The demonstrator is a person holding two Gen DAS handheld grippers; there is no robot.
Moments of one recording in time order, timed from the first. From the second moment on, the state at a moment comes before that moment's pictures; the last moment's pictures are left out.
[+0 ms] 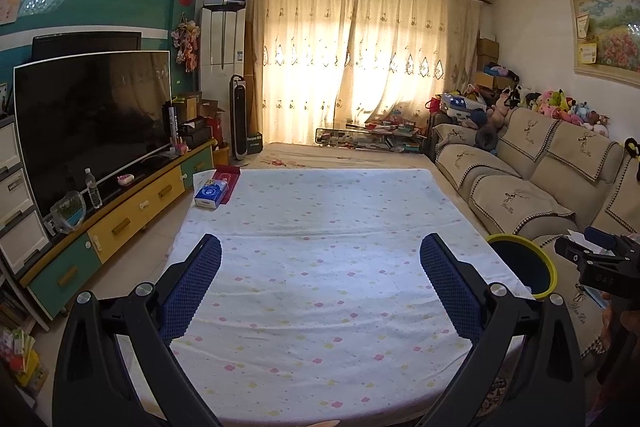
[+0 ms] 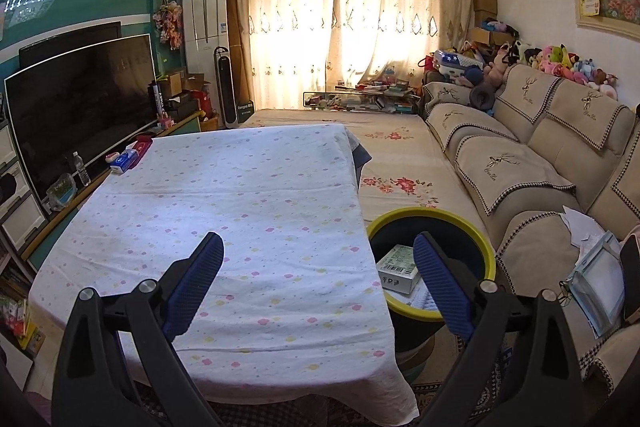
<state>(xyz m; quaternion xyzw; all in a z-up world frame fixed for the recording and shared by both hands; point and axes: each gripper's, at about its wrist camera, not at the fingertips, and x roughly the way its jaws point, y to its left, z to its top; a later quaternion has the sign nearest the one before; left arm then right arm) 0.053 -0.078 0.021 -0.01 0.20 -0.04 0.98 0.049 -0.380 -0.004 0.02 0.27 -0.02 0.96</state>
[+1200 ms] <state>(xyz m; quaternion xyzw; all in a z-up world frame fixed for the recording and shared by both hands) 0.057 -0.083 0.011 0.00 0.21 -0.05 0.98 0.053 -0.388 -0.015 0.03 0.28 -0.01 0.96</state>
